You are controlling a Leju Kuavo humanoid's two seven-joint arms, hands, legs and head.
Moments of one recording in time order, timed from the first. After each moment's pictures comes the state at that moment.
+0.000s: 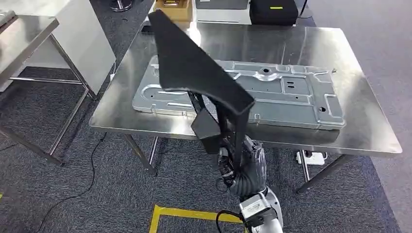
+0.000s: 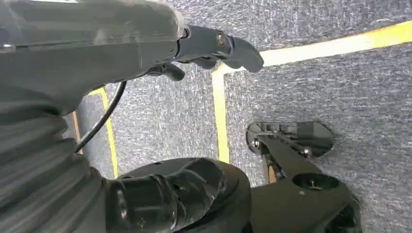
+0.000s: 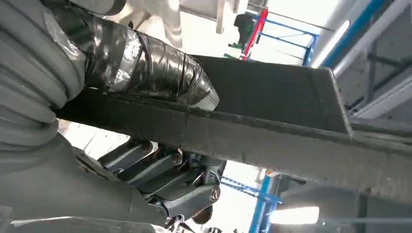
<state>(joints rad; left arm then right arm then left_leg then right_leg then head) -0.04 -0.12 0.36 -0.19 -0.32 0.12 0.04 -0.14 0.10 0.53 -1.73 0.10 -0.26 -0.58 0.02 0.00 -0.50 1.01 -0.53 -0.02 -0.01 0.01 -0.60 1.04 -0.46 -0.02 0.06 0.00</state>
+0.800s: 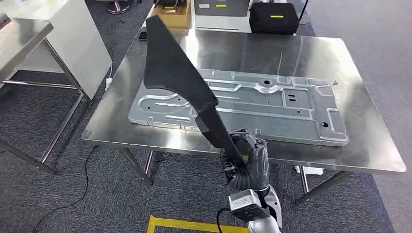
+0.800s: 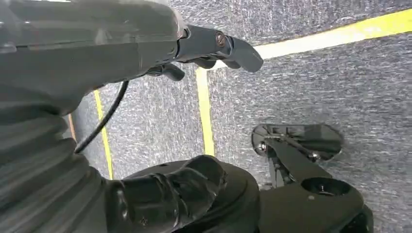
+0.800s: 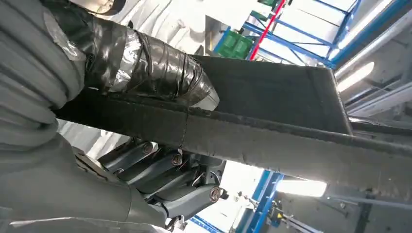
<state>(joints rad) -0.04 -0.13 0.36 -0.19 -0.34 0.12 0.04 -0.15 0.11 0.52 -1.70 0.24 -0.41 -0.55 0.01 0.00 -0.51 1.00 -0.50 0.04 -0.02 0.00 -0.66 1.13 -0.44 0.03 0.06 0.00</state>
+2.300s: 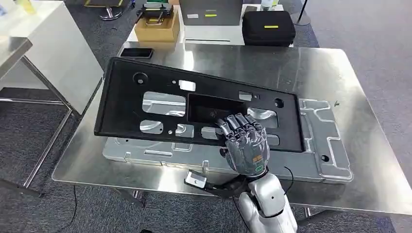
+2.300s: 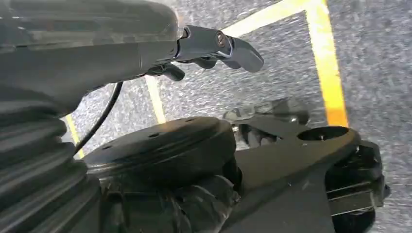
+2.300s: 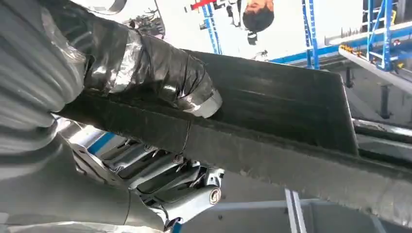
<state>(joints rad) -0.07 -0.14 0.37 -0.19 -0.45 0.08 0.02 -0.23 0.27 0.27 -1.55 1.47 -0.69 -0.42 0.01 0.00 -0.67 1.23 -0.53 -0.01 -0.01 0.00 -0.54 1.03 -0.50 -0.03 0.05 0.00</state>
